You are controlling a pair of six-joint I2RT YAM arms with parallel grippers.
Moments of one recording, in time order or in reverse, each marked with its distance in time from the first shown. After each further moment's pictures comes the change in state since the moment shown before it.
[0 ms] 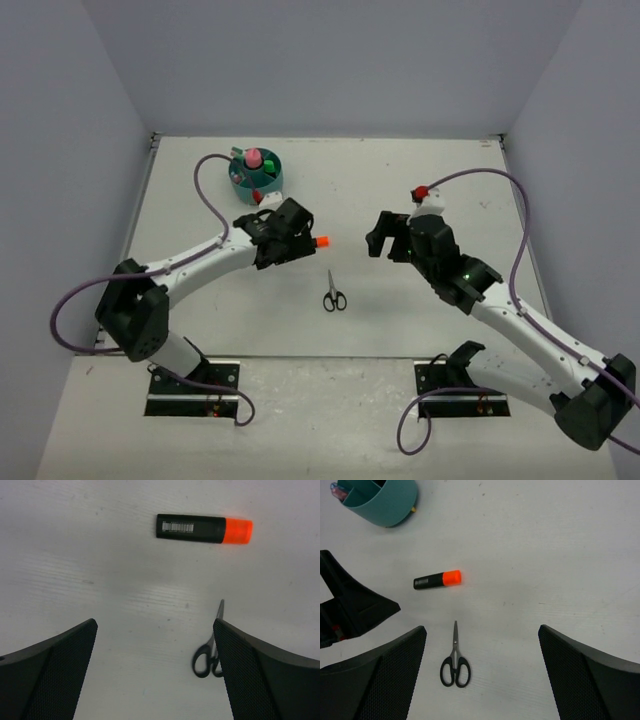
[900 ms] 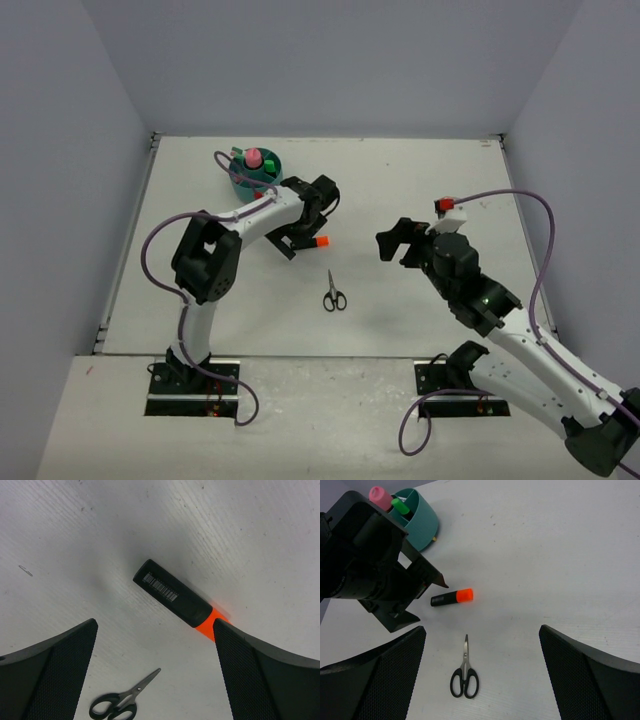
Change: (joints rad) left arm 0.052 0.571 0.561 -0.390 -0.031 -0.650; right arm -0.006 -0.232 -0.140 0.090 0.042 0.010
